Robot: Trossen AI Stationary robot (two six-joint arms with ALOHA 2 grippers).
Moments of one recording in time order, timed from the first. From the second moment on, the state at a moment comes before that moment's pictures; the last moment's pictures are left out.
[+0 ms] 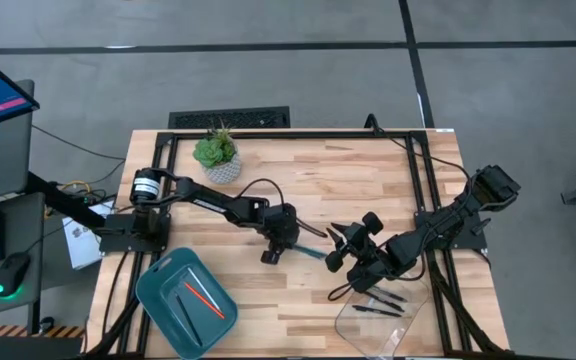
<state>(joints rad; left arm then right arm) 0.00 1.96 1.11 -0.11 0.19 0.24 0.56 1.56 0.80 -0.24 1.10 0.96</state>
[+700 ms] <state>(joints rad) 0.00 1.96 1.10 -0.08 0.20 0.28 0.56 1.56 0.80 -0.24 1.10 0.96</state>
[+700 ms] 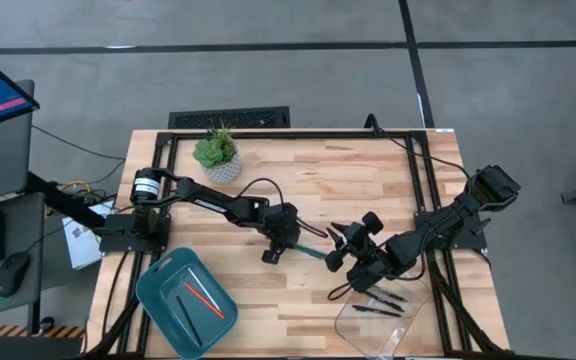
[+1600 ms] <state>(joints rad) -0.03 1.96 1.10 -0.04 0.09 0.27 0.56 1.56 0.80 -0.24 1.10 0.96</state>
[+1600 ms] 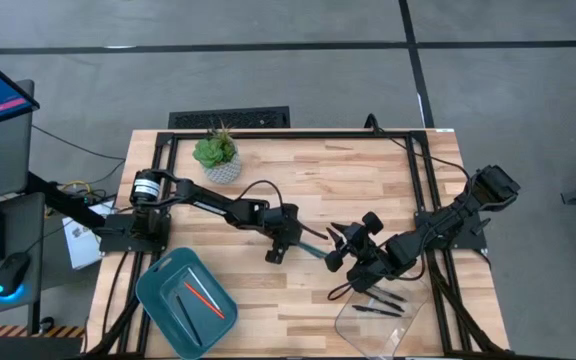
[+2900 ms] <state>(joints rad) 0.00 1.96 1.18 -0.10 0.08 0.35 0.56 1.56 0.80 -0.24 1.10 0.96</state>
